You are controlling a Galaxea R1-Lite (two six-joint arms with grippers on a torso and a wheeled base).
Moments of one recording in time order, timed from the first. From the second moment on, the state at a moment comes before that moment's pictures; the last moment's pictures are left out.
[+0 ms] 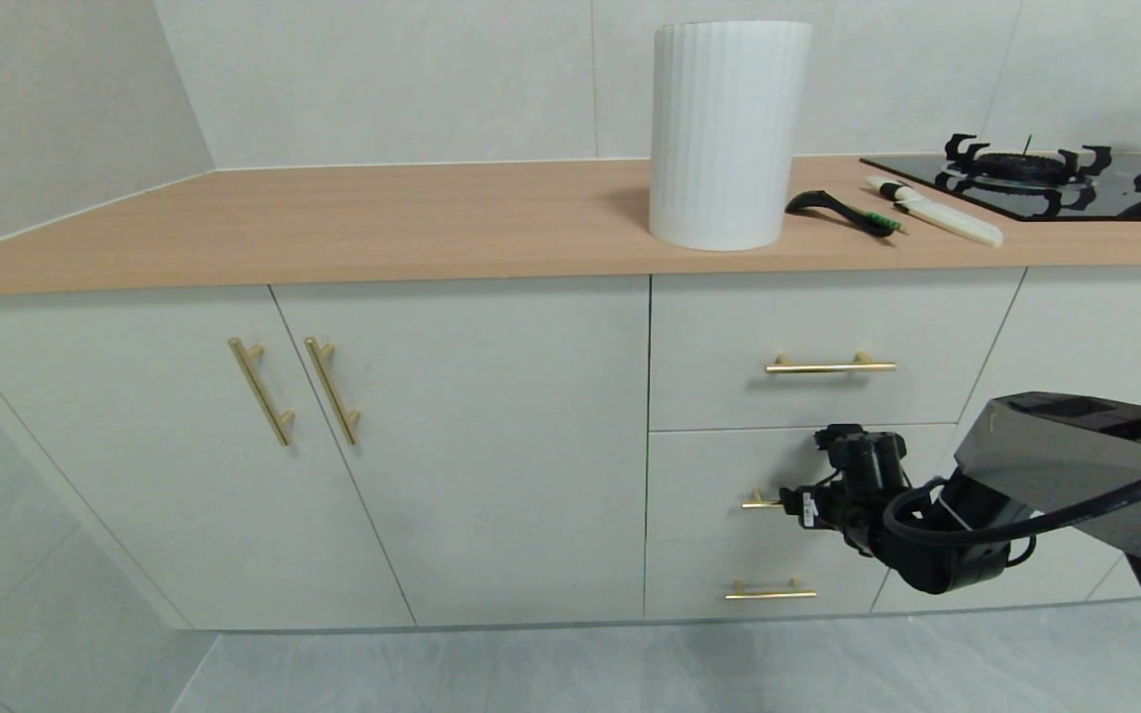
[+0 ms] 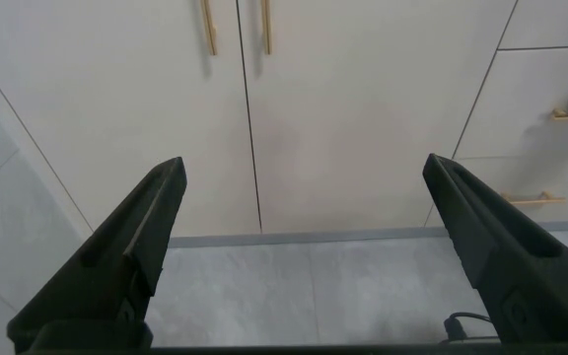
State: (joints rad) left arm -0.01 0.00 0.00 0.00 -0.01 0.00; right arm 0.24 2.48 -1.05 -0.84 -0.27 0.12
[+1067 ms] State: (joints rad) left arm -0.01 0.00 0.00 0.00 -0.01 0.00; right arm 0.24 2.47 -1.05 -0.75 -0.23 0.13
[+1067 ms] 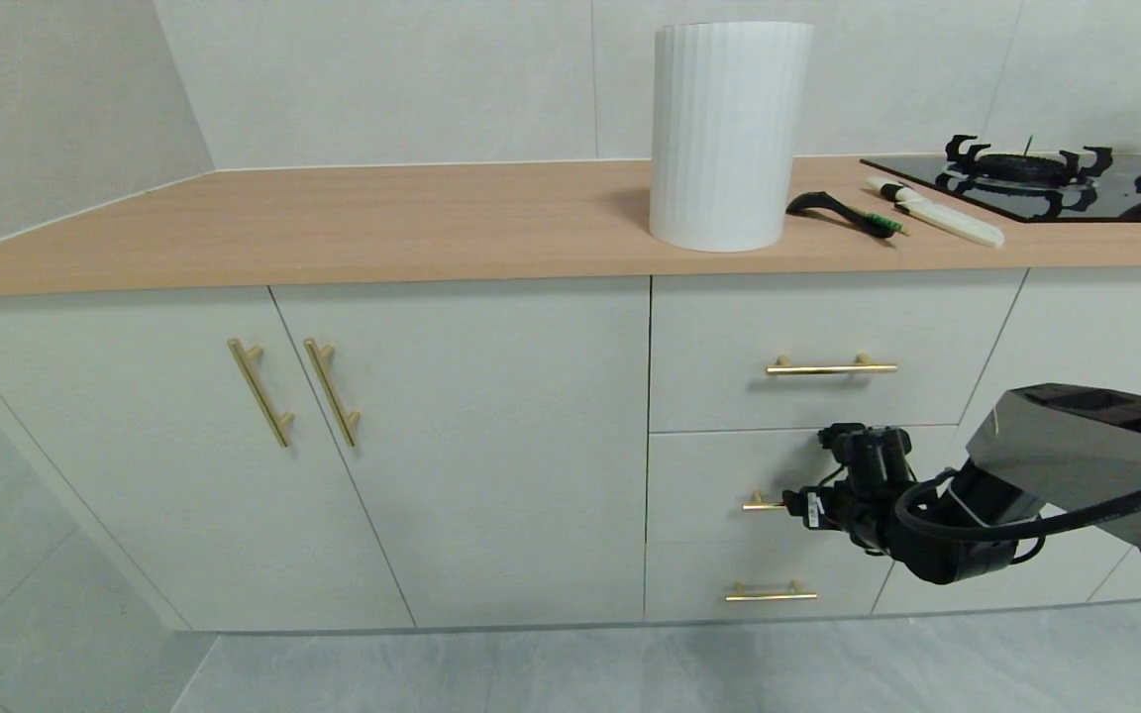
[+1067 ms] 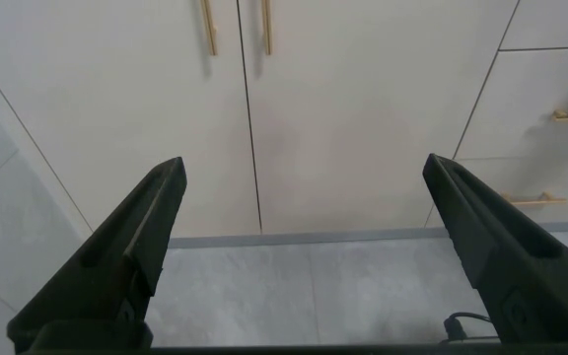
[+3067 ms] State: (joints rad) left arm -0.01 0.00 0.00 0.00 -0.01 0.00; right arm 0.30 1.92 -0.97 -0.17 -0.09 0.13
